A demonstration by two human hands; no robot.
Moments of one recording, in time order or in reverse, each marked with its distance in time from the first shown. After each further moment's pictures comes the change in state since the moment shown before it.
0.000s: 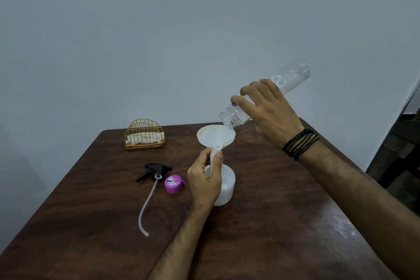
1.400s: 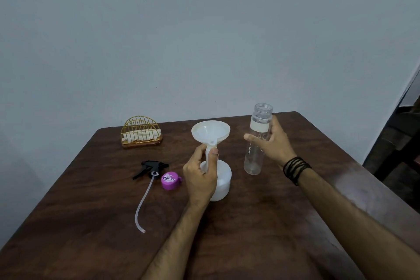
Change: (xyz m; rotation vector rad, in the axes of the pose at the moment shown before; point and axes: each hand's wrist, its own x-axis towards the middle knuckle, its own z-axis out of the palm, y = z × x) left_hand -0.001 -0.002 0.000 -0.006 -0.003 0.000; right_hand -0.081 -0.029 0.048 1.236 -0.154 1.111
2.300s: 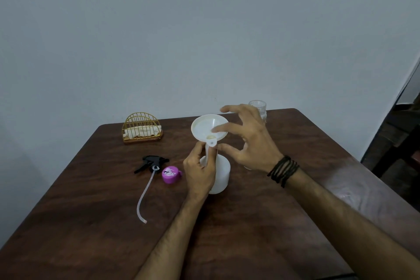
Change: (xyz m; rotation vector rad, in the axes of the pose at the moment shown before) left_hand -0.002 0.004 -0.005 -0.013 -0.043 0.008; right_hand -0.042 -0.065 0.027 -0.539 -0.051 -0.842
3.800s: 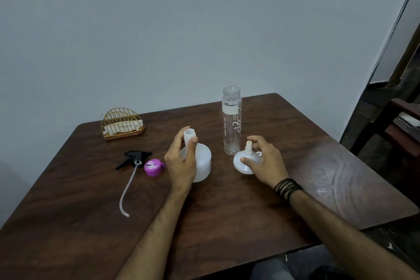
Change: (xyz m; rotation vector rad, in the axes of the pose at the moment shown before) left_hand -0.008 -0.006 0.004 0.005 0.013 -0.055; right_hand -0.126 0.050 0.011 0.116 -0.057 0.860
